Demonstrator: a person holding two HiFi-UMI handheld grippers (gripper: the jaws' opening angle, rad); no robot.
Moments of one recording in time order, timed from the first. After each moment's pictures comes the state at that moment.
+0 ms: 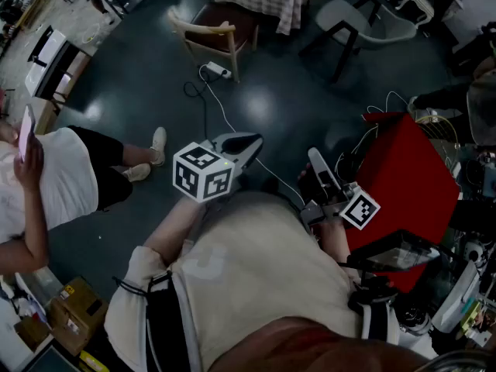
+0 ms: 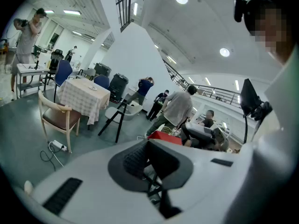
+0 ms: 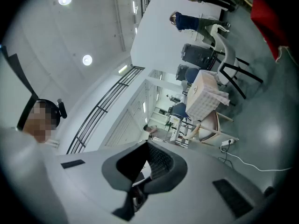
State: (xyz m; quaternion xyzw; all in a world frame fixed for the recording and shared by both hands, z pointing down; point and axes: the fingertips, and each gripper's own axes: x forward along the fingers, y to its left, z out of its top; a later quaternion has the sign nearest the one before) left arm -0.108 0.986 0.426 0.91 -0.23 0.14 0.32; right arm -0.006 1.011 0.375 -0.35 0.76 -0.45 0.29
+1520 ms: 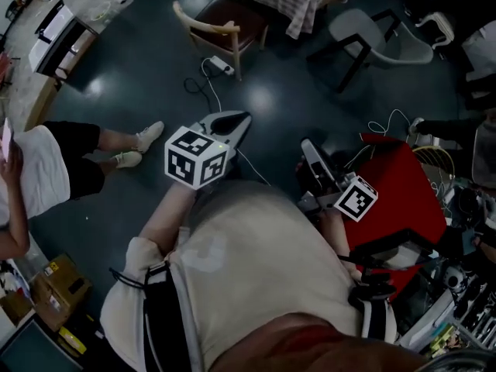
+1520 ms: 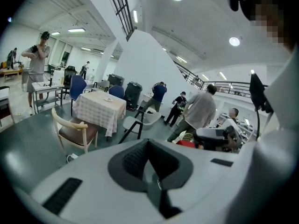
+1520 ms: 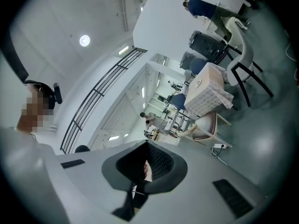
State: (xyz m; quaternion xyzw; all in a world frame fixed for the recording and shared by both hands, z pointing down) left arm -0.097 0.877 0.423 0.89 -0.34 0.15 0.28; right arm 0.020 0.915 0.384 -0.33 0.81 -0.45 0.18
